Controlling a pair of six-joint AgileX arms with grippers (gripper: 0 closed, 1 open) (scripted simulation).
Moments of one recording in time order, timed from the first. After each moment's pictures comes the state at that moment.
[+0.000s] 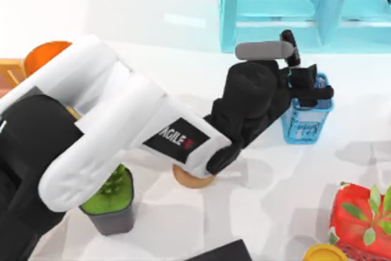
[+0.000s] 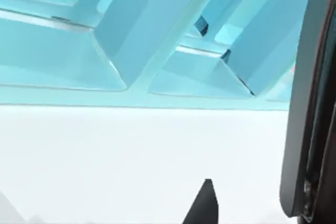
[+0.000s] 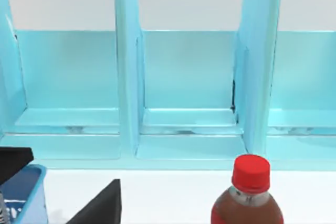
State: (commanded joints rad) left arm -0.84 2.38 1.29 0.90 -0.05 -0.58; right arm 0.00 0.00 0.00 0.00 0.00 0.00
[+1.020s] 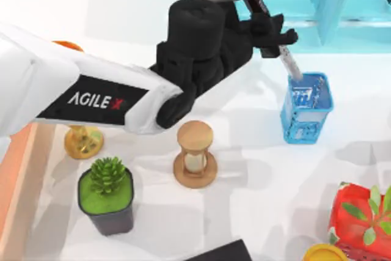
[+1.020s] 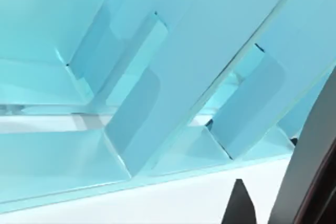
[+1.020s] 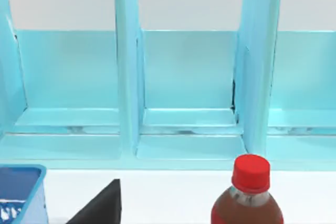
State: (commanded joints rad) left arm -0.69 2.04 1.17 0.72 0.08 -0.55; right arm 0.00 0.00 0.00 0.00 0.00 0.00
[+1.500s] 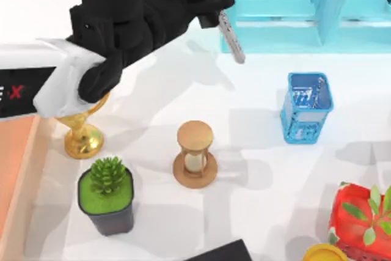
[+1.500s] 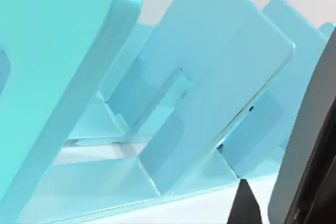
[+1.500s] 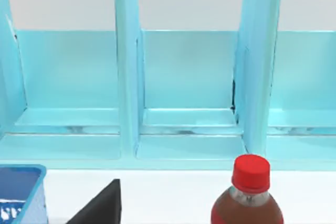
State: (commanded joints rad) left arm -0.54 1.74 1.03 0.54 0.22 -0.52; right arm 0.00 0.00 0.00 0.00 0.00 0.00
